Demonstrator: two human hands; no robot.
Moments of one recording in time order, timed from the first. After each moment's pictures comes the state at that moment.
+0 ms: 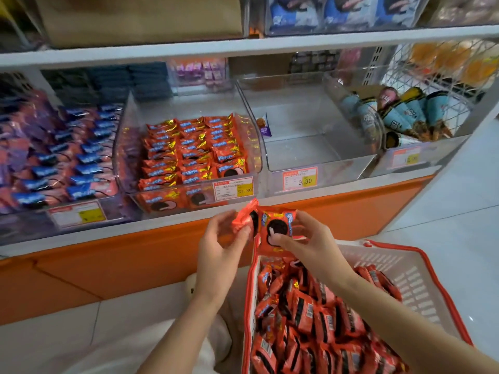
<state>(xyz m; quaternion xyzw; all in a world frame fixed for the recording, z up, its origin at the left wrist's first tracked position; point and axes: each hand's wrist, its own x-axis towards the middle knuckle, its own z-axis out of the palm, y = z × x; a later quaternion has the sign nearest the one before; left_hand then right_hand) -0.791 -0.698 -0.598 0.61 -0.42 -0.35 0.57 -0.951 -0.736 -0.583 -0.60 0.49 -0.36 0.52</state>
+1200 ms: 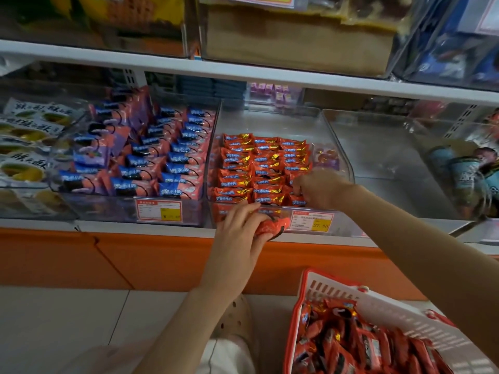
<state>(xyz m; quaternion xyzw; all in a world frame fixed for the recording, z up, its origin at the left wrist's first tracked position) -0.688 -0.716 -0.597 0.68 -0.63 -0.03 0.37 -0.813 -0.895 -0.531 -0.92 0.37 0.13 -0.06</state>
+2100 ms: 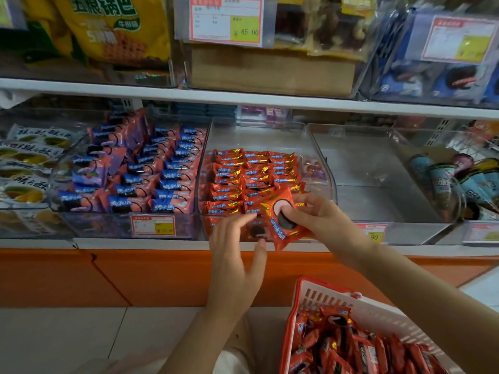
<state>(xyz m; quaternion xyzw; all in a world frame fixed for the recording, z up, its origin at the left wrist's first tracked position) -0.716 -0.704 -0.582 0.60 -0.54 -0.05 0.59 -0.846 -0.802 -0.506 -0.67 0.45 -0.22 0.55</state>
